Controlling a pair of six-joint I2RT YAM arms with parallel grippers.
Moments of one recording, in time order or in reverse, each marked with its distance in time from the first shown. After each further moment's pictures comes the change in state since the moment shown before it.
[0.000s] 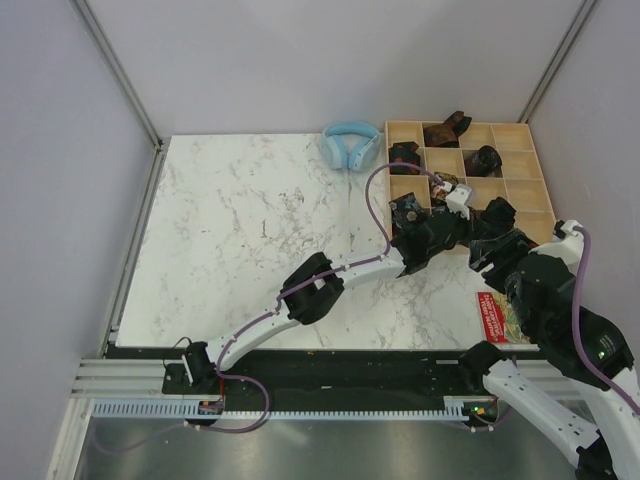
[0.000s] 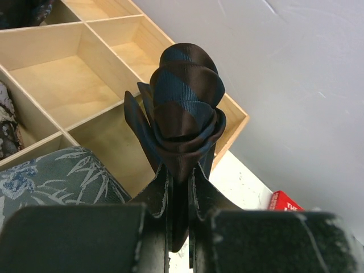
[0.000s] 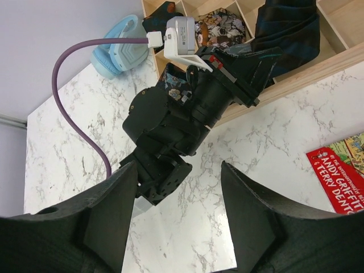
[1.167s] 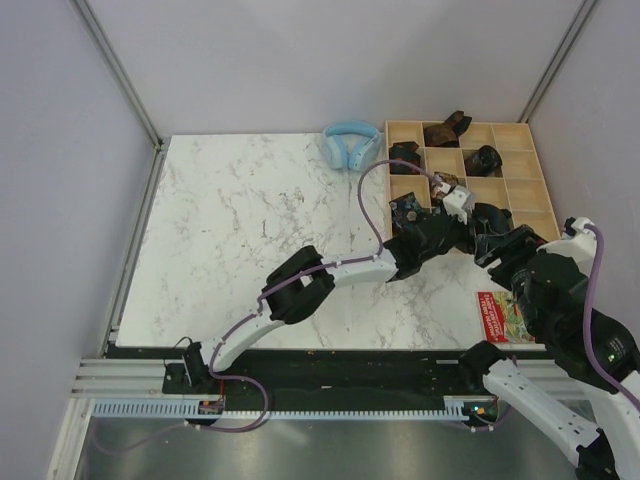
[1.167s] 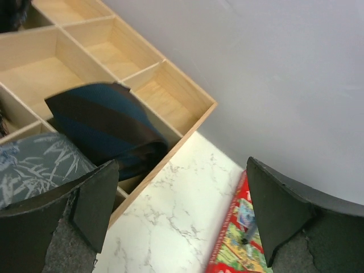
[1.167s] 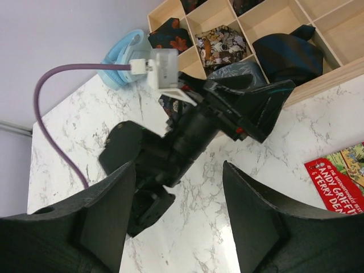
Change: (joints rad) left arm -0.029 -0.216 -0.341 0.137 0.025 0.031; right arm 0.000 0.011 0.043 0.004 0.022 -0.030
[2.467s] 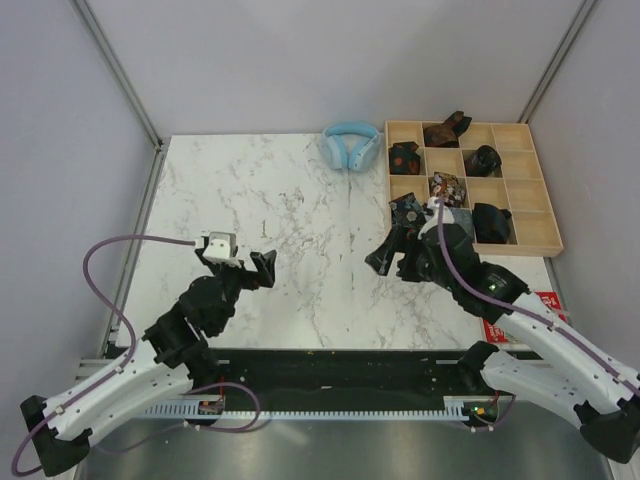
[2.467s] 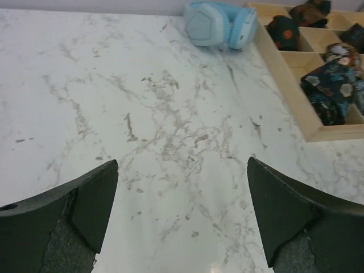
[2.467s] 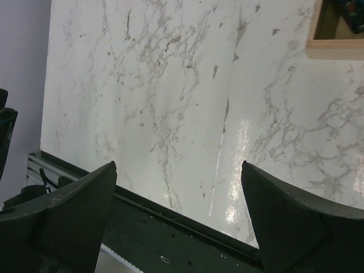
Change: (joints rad) left arm 0.235 -2.112 -1.654 -0.575 -0.560 0.235; right arm 0.093 0.309 -0.304 0.473 -0.554 -0.053
